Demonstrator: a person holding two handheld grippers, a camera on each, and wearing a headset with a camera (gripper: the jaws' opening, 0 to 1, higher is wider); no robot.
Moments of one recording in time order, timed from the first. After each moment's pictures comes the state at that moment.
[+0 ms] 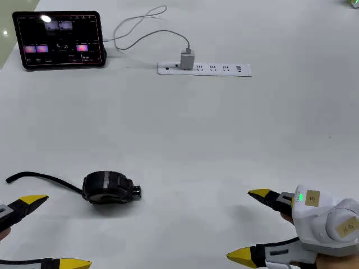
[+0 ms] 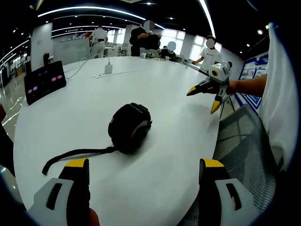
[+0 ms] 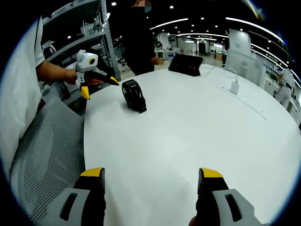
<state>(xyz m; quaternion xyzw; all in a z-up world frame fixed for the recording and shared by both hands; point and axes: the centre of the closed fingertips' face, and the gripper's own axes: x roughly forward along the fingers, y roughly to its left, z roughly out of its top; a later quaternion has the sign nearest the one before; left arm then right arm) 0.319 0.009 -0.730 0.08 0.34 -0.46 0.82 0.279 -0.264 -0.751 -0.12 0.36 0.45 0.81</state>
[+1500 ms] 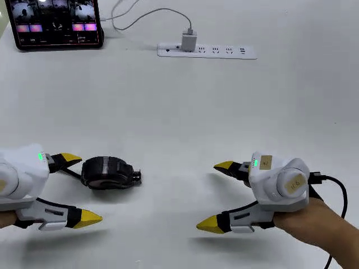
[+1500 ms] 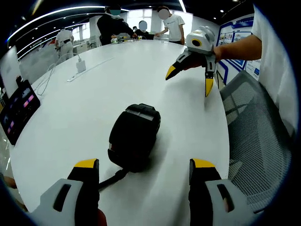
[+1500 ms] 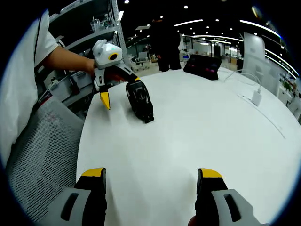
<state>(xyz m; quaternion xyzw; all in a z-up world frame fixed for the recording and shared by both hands) 0.360 -0.023 -0.762 0.22 0.34 -0.55 0.73 0.315 -0.211 -0.768 -0.13 0.34 0.51 0.78</state>
